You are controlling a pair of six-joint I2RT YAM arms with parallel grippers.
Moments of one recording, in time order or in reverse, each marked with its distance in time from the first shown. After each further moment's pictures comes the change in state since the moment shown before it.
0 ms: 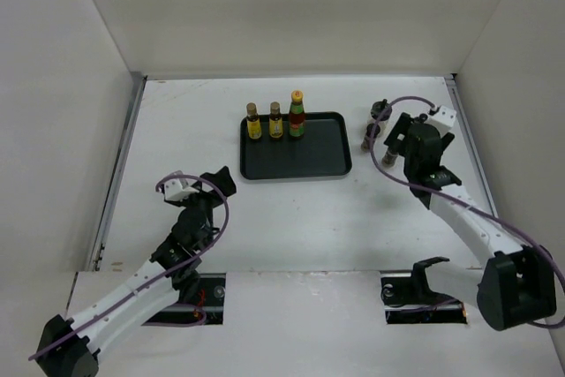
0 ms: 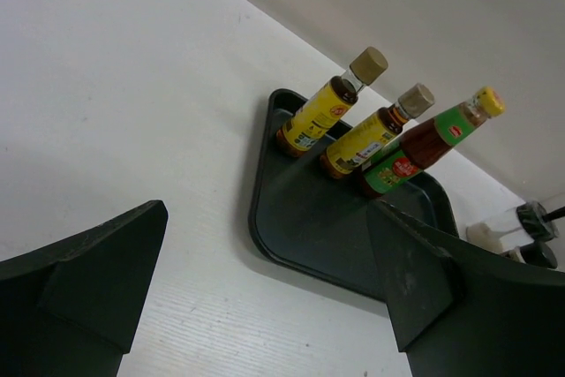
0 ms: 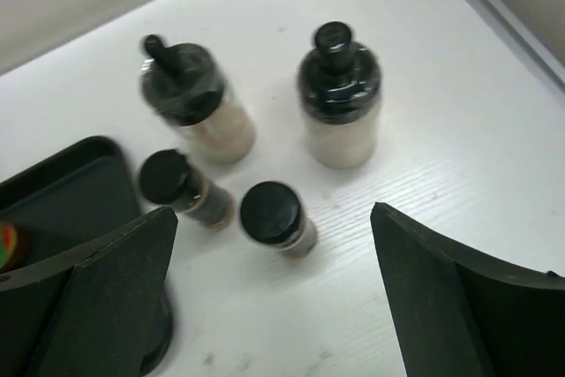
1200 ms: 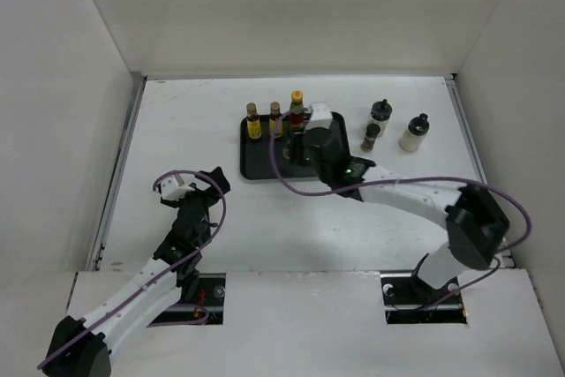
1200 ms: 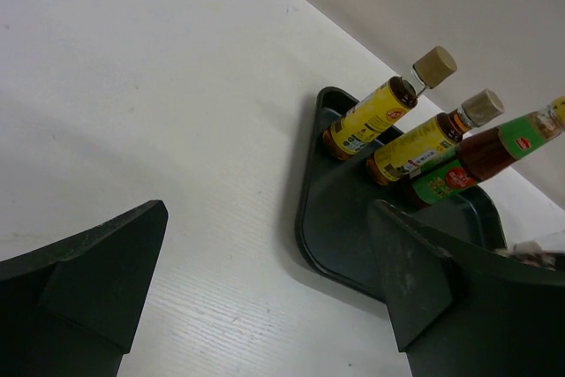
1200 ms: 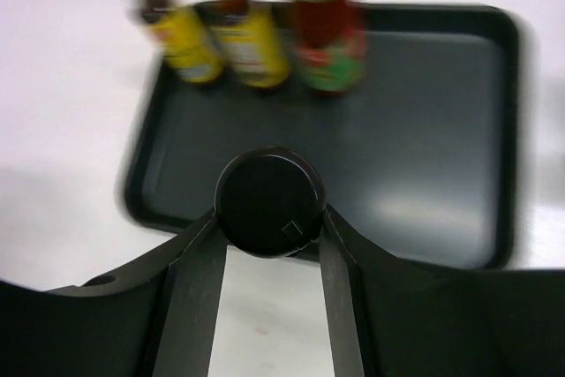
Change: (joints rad) left arm 0.159 0.084 -0.046 0.052 0.098 -0.038; right arm 0.554 0.373 0.320 -0.030 -0.082 0.032
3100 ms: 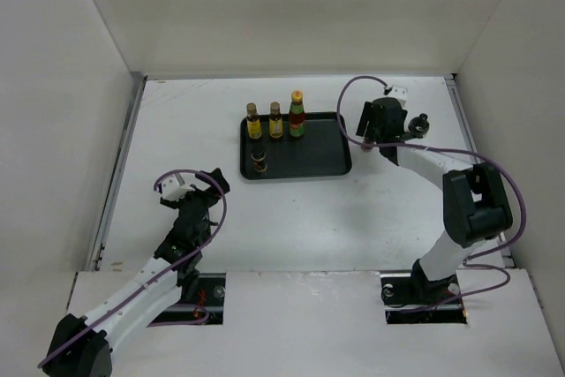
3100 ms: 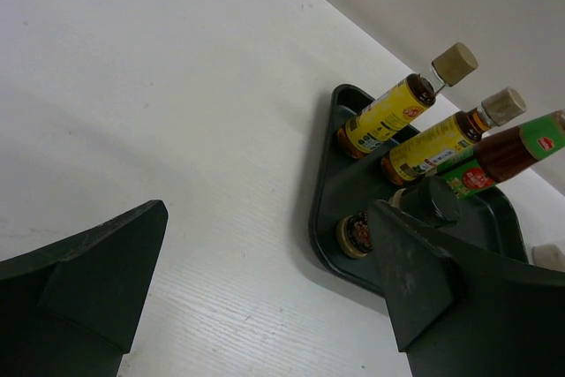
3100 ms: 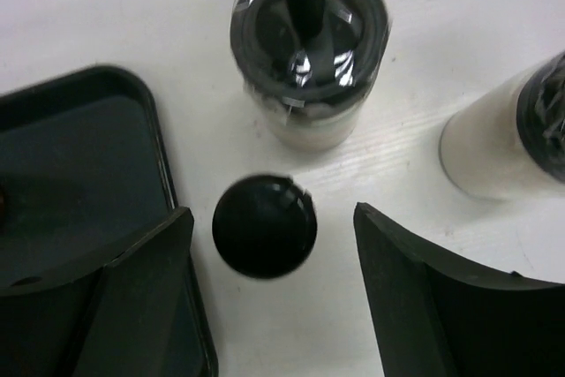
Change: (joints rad) left arm 0.011 0.017 0.000 -0.014 -0.010 -0.002; right arm -0.541 0.180 0.018 -0.009 -0.095 -0.074
